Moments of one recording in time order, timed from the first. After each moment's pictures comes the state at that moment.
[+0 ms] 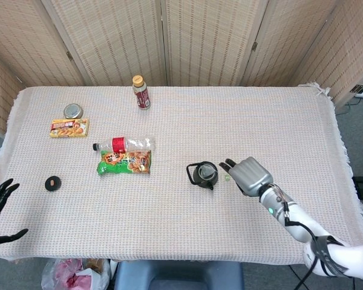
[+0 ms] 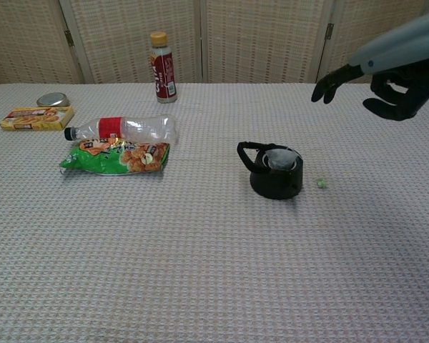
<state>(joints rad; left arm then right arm) -0.11 -0.96 0.04 -1.52 1.61 1.47 -0.39 1.06 -0.87 0.06 -2.12 -0.51 0.73 -0.84</state>
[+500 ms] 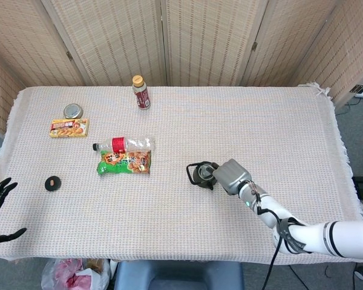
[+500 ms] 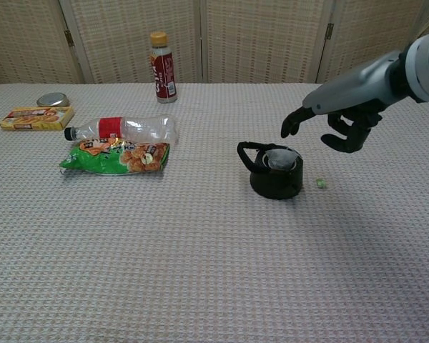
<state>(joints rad) -0.11 -0.96 0.04 -1.50 1.62 1.48 -0.42 1.23 -1.08 -0.05 -1.95 -0.40 0.72 -0.83</state>
